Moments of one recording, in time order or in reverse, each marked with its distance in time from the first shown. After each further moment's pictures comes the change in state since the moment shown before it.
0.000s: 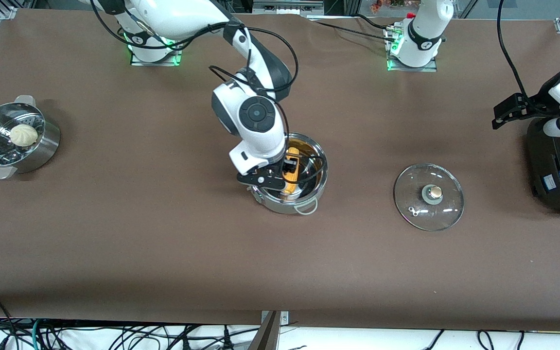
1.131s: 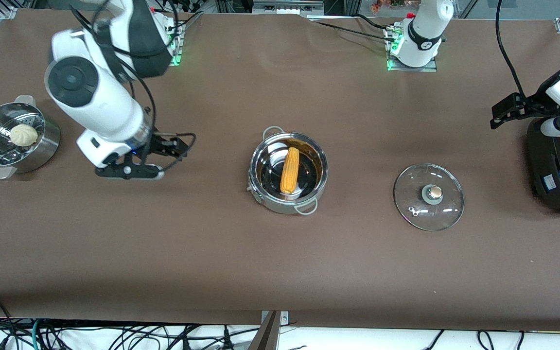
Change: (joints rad) left arm -0.003 0.000 -0.004 0.001 0.000 0.000 0.000; right arm -0.081 -0.482 -0.264 -0.370 -0.002 -0.208 -0.511
